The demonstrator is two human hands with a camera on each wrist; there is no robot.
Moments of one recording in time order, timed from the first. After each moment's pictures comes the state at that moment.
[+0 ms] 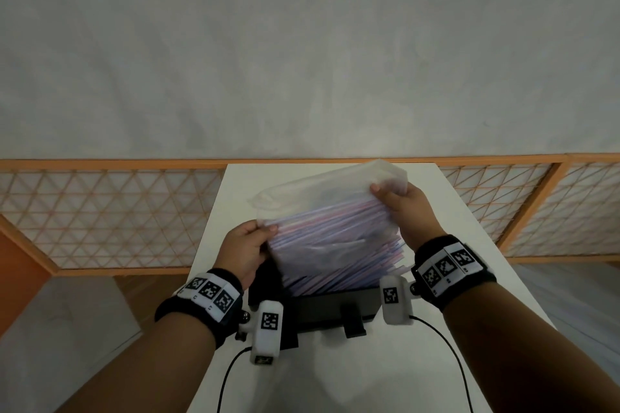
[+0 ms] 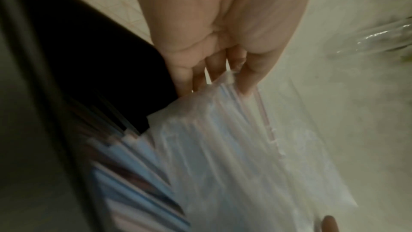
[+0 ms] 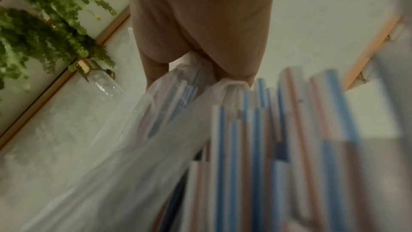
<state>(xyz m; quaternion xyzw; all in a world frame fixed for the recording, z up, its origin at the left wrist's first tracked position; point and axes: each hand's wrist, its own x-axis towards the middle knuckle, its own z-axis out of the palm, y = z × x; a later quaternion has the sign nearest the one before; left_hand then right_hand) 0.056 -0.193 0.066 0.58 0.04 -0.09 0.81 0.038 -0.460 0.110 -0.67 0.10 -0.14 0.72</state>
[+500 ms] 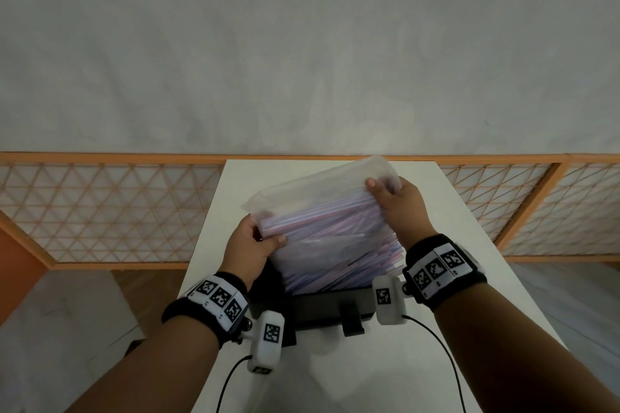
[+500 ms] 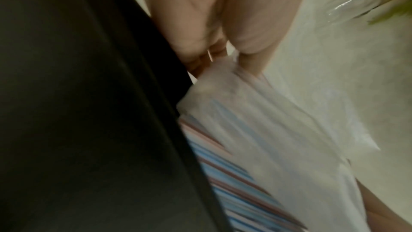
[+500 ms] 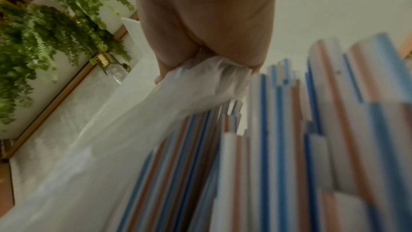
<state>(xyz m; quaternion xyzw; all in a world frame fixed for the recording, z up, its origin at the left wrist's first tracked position) 0.056 -0.194 0.048 0.70 -0.01 -0.01 0.71 0.039 -0.445 0.115 -0.76 0.11 -0.19 0.62</state>
